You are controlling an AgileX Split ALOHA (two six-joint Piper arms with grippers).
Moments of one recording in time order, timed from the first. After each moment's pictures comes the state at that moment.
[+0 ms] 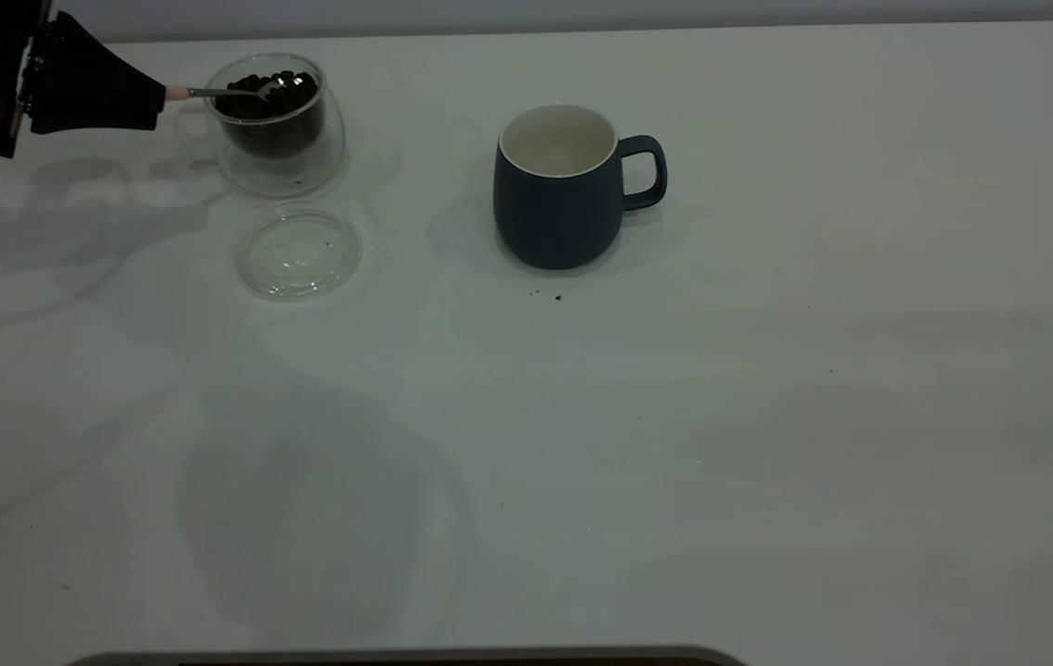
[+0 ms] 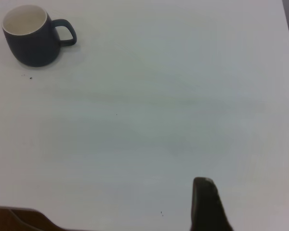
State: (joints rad) left arm 0.29 2.52 -1.67 -1.14 1.02 0.86; right arm 0.07 0.03 -0.47 0.03 1.13 -0.01
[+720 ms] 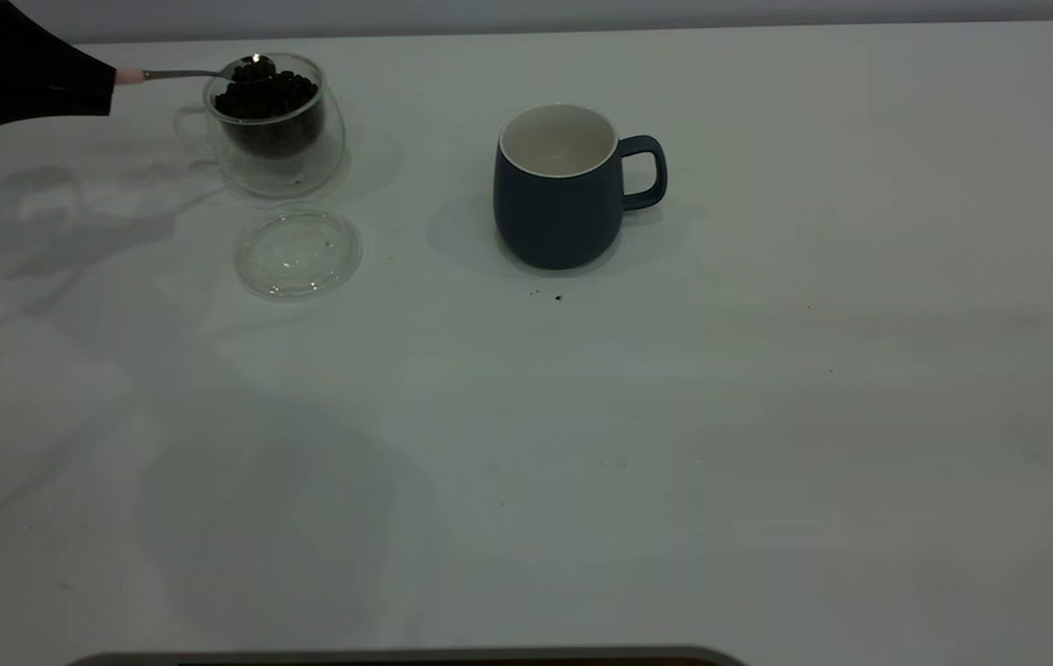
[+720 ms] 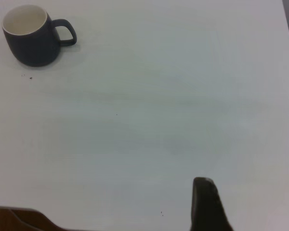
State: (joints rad) left arm 0.36 2.52 -1.67 -1.16 1.15 0.86; right arm 0.07 0.03 -0.47 0.03 1.13 -0.01
